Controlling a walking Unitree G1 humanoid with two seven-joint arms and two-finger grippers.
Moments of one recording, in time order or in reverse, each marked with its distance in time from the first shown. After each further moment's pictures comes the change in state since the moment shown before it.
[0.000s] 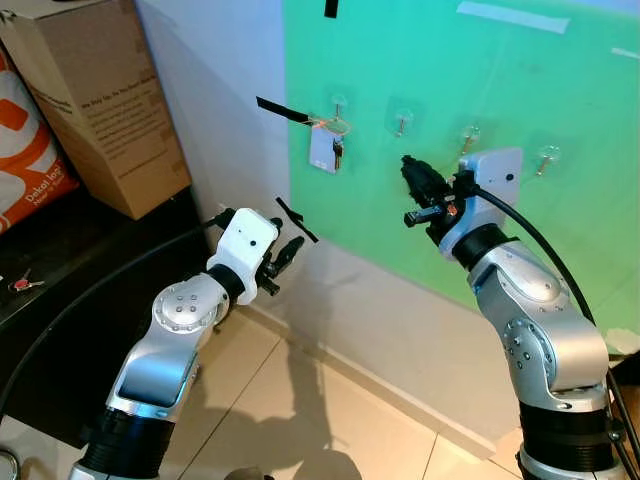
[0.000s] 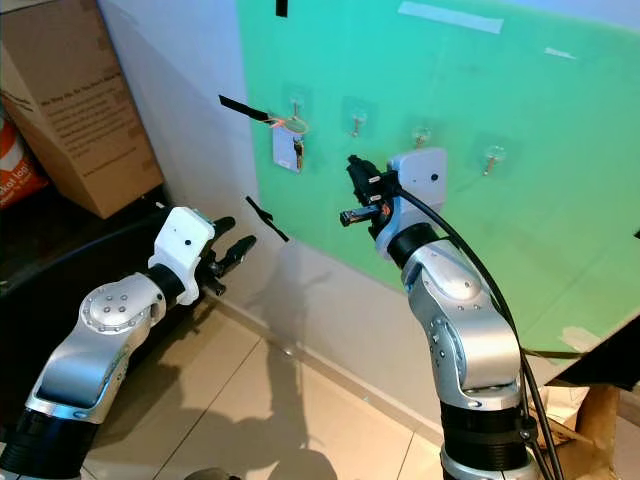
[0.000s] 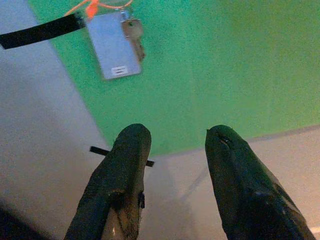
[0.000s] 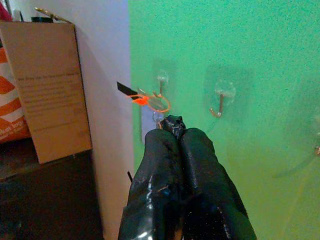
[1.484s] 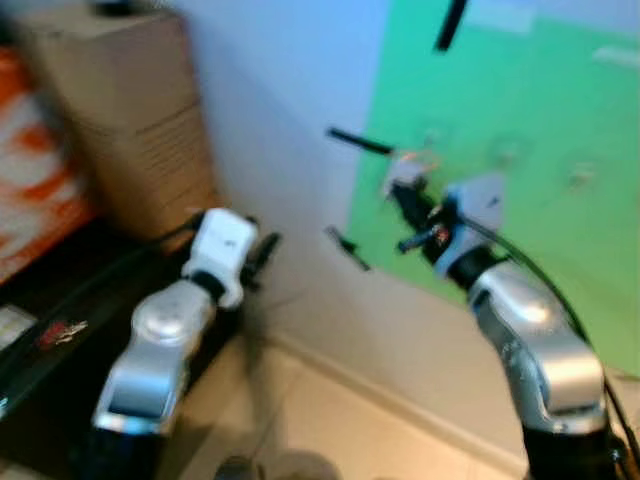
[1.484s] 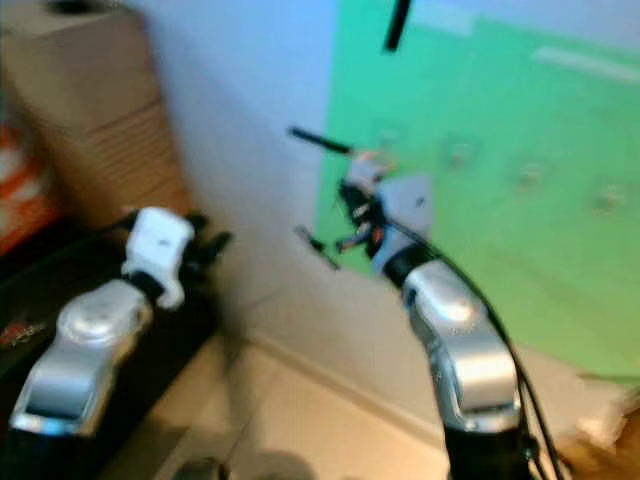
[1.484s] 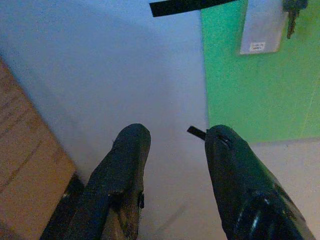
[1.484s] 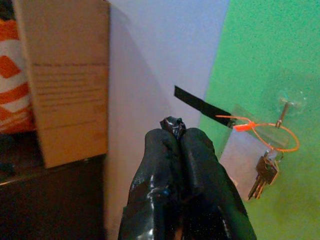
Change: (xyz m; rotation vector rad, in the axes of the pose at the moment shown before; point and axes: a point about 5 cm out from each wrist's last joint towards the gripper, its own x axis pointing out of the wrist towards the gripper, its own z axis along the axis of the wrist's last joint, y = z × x) left arm -0.014 0.006 -0.007 -0.031 0.027 0.138; right arm -0.012 0.003 -0.020 -0.057 0.046 0.036
